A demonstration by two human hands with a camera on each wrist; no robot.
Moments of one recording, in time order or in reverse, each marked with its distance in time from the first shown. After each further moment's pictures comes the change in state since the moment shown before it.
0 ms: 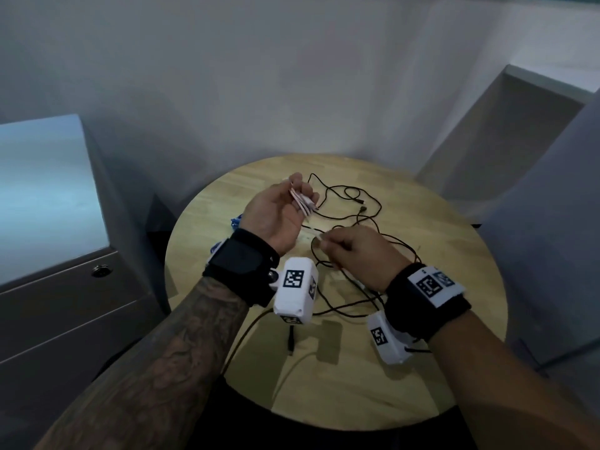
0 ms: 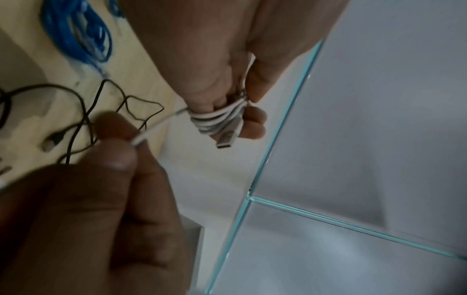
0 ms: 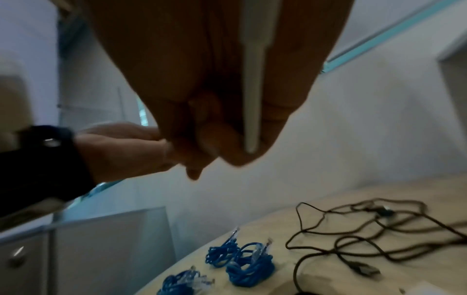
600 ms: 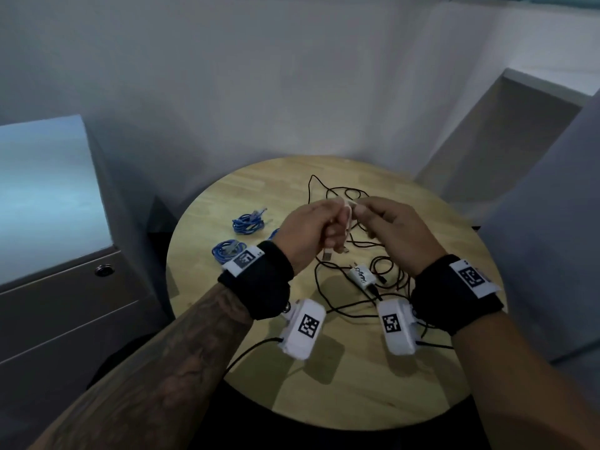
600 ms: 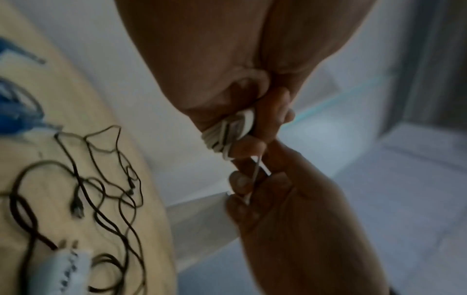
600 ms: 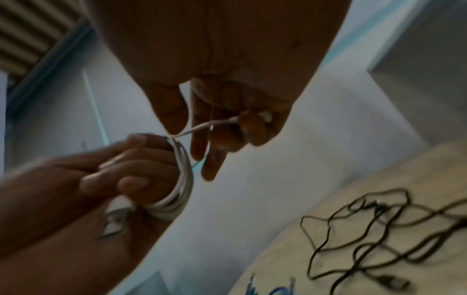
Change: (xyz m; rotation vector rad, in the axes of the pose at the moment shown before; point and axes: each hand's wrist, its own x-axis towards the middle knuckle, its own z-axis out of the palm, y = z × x) left_hand -0.029 -0.031 0.013 0.816 -0.296 -0.053; right_hand -0.006 0.000 -0.033 0.308 0.319 -0.002
